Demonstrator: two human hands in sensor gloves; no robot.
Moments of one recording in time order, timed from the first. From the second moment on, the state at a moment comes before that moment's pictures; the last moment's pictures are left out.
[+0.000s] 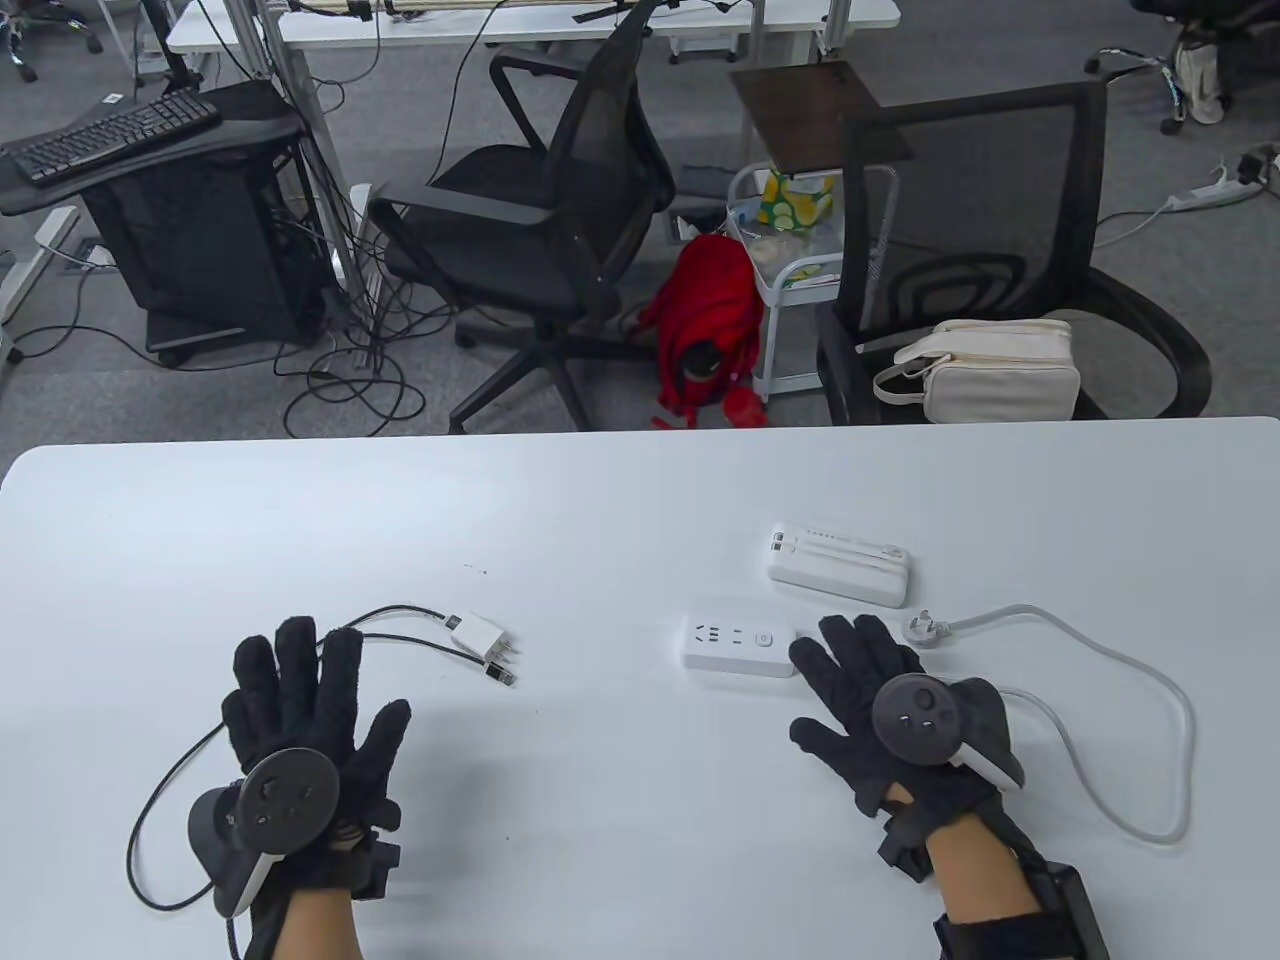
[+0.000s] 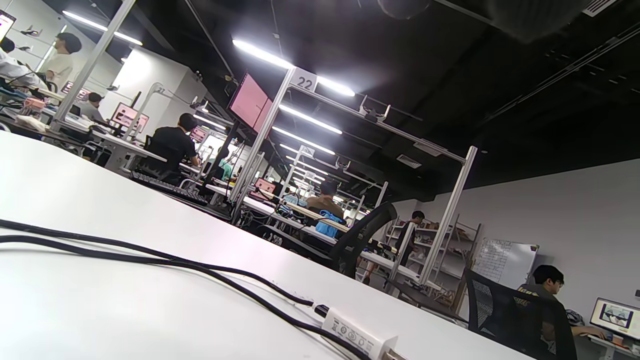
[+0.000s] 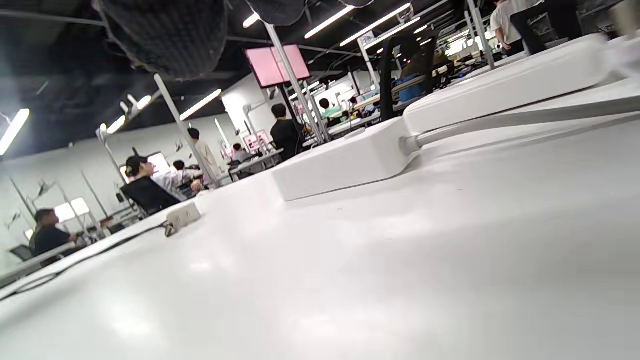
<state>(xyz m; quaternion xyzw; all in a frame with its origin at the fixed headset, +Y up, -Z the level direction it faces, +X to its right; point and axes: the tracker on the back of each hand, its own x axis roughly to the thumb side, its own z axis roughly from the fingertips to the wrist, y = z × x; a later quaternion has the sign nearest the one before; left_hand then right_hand) -0.306 -0.686 -0.276 0.20 0.01 0.19 0.96 0.188 -0.724 -0.342 0.19 0.01 0.96 0.22</state>
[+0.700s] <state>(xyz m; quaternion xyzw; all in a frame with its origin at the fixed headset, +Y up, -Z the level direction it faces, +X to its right) -0.309 -0.684 -0.274 0.20 0.02 0.20 0.96 0.145 -0.757 -0.426 0.14 0.15 0.97 0.11</state>
